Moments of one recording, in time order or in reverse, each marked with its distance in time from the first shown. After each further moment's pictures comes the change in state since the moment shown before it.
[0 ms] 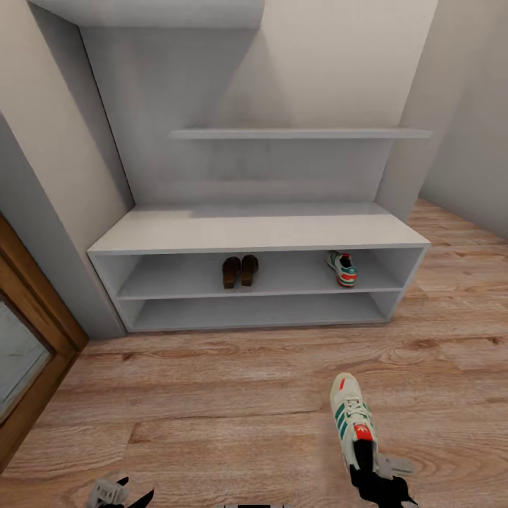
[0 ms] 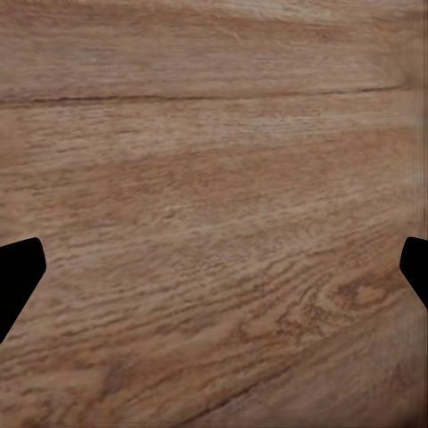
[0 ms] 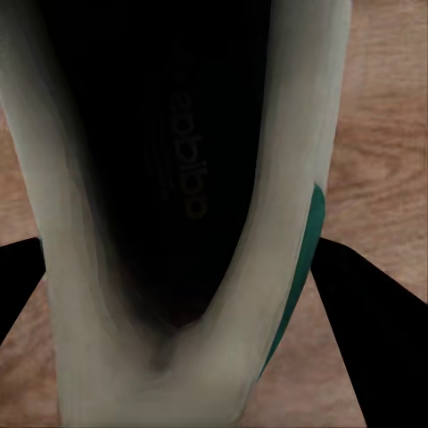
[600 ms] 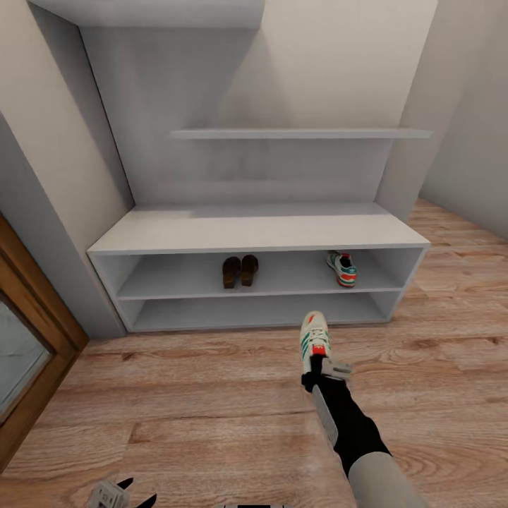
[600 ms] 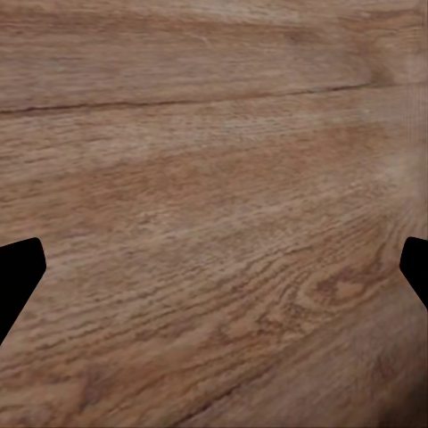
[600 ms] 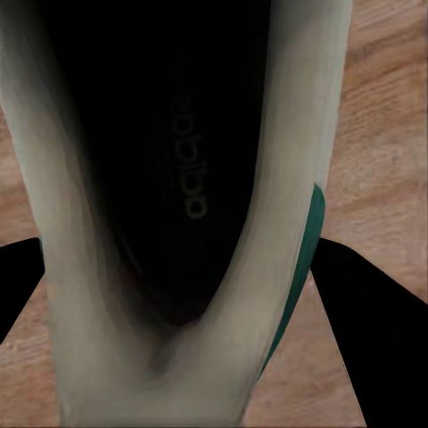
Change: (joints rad) left arm 0.006 -0.003 -0.003 -0.001 -0.006 -0.036 -0.052; right arm -0.388 0.234 0.028 -0.049 0.009 0.352 -0.328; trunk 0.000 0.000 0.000
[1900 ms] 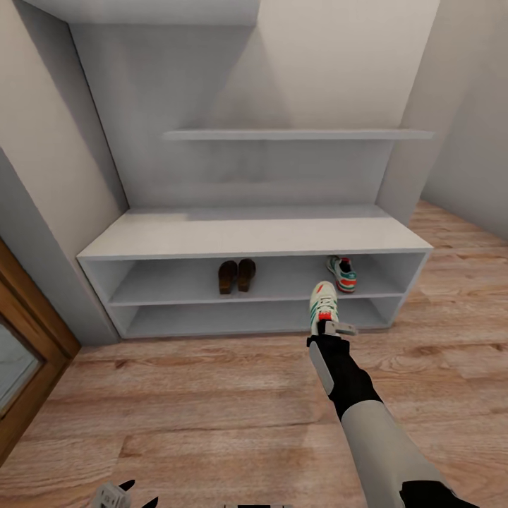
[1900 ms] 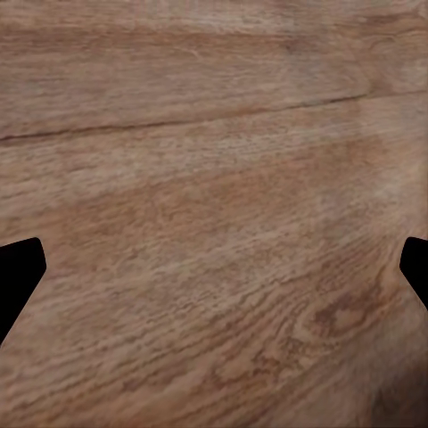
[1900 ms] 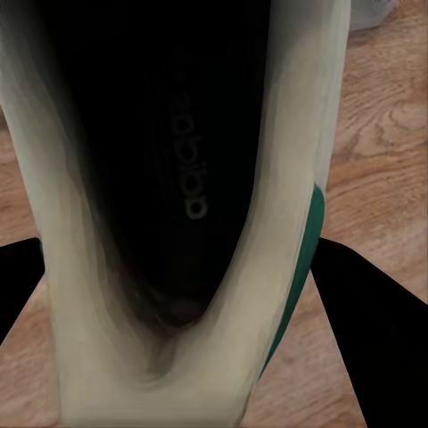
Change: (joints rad) left arm 0.000 -0.002 -0.012 0.003 -0.007 0.001 -0.001; right arm -0.195 0.000 0.000 0.026 -0.001 0.088 -0.146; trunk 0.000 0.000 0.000
